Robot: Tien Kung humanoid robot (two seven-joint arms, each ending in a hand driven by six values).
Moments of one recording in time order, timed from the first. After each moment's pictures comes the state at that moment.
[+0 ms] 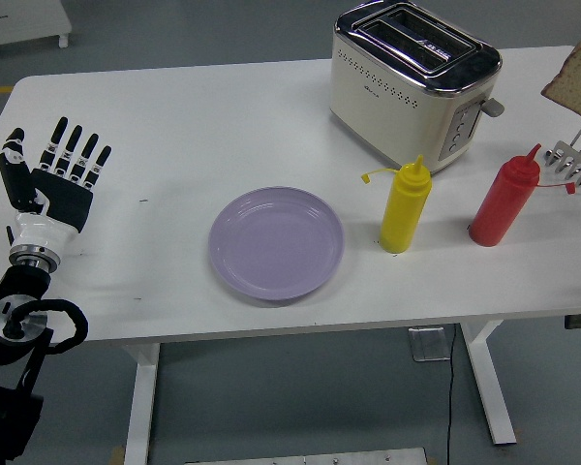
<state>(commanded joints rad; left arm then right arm) -0.23 0.13 -1.46 -1.32 0.29 0.04 -0.09 0.46 -0.65 1.29 1.34 -1.91 -0.23 -0.20</state>
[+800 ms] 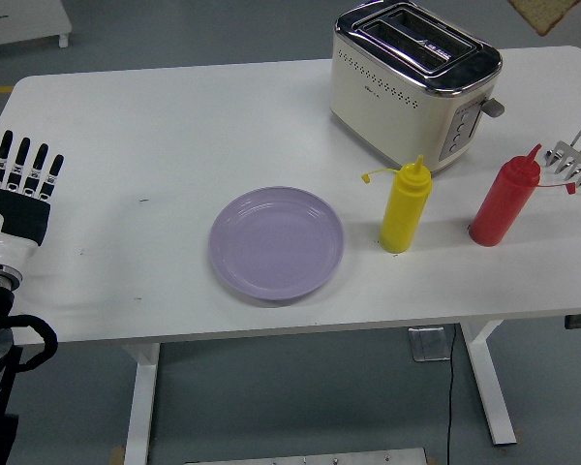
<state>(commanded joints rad) -0.14 0.13 -1.56 -1.38 0.28 0.03 -0.09 0.80 -0.57 1.12 1.41 -1.71 -0.28 -0.39</state>
